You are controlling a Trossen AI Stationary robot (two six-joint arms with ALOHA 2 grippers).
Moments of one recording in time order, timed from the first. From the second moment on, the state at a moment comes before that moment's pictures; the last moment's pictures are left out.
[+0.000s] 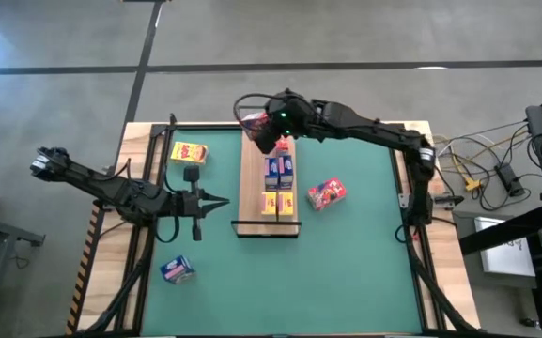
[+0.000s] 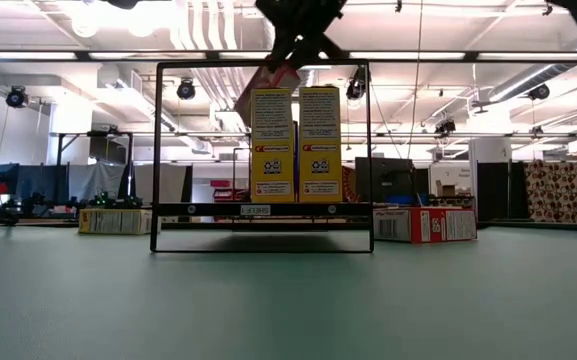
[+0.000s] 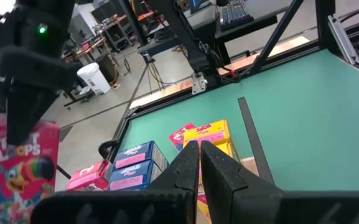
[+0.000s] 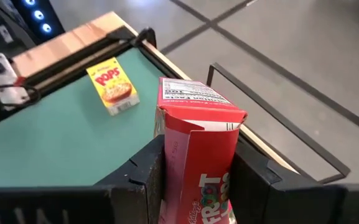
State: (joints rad) left arm -0.37 0.84 0.69 -0.06 -0.52 0.31; right arm -0.28 1.91 2.05 -0.80 0.29 0.28
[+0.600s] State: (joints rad) left arm -0.37 0.84 0.69 -0.07 -0.52 0.31; right arm -0.33 2.10 2.19 -0.90 0.28 0.28
